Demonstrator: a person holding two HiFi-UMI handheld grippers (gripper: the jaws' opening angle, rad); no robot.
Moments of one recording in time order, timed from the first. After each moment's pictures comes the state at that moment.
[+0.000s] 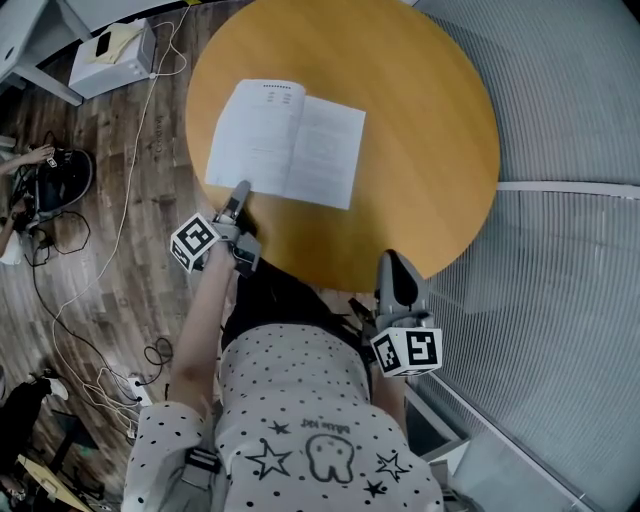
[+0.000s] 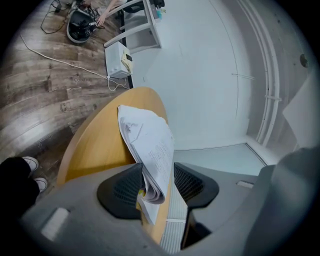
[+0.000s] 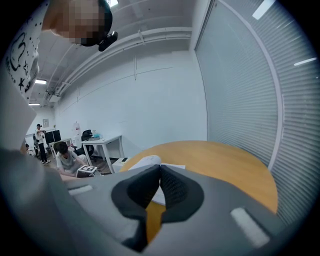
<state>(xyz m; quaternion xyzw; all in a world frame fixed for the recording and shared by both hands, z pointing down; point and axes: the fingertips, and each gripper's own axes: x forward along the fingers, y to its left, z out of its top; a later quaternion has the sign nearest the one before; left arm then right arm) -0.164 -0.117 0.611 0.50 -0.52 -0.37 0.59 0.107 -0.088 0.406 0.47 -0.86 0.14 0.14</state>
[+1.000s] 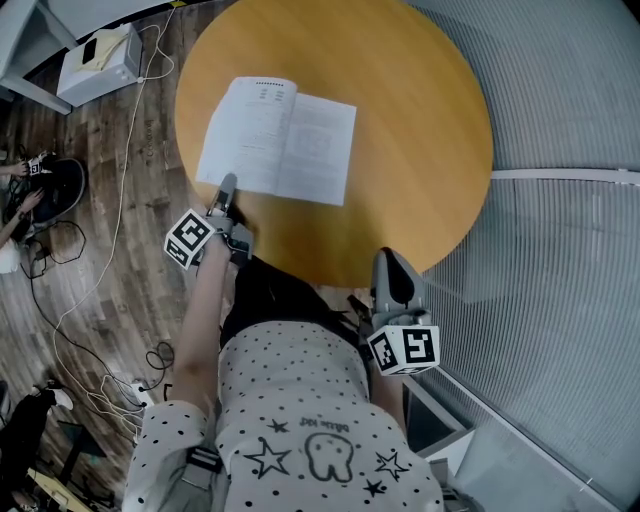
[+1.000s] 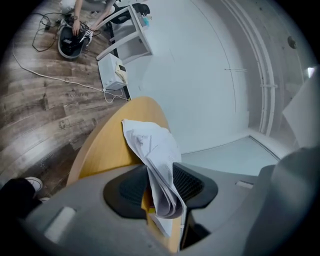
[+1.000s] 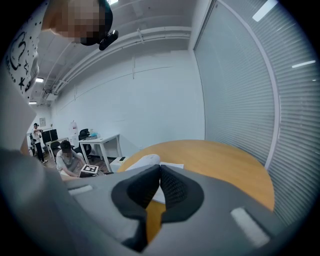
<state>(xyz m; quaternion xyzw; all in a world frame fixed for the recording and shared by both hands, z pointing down) -0.189 -0.126 0.625 0.51 -0.57 -0.34 0.55 0.107 -0.079 0.407 0.49 -0.85 0.14 0.15</state>
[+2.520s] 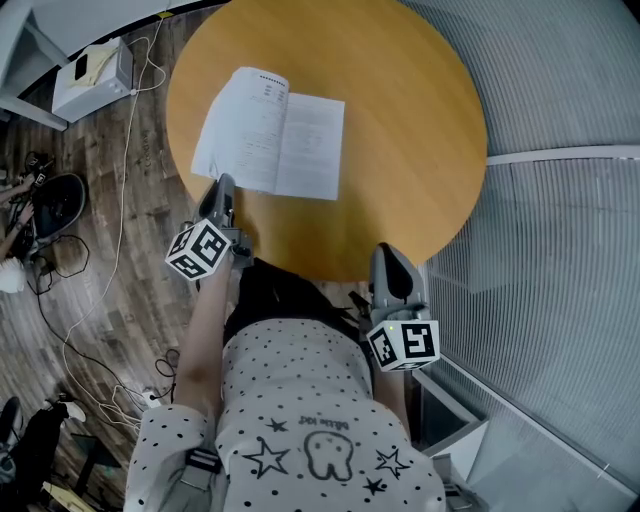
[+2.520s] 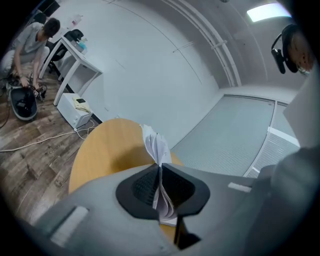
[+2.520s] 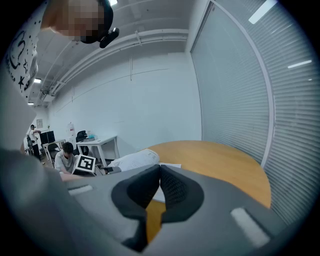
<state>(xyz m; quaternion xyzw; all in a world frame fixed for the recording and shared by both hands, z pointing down) -0.187 -0.135 0.550 0.64 -0.65 -0.18 0.37 0.109 -0.073 0.400 0.50 -0.84 0.14 0.14</state>
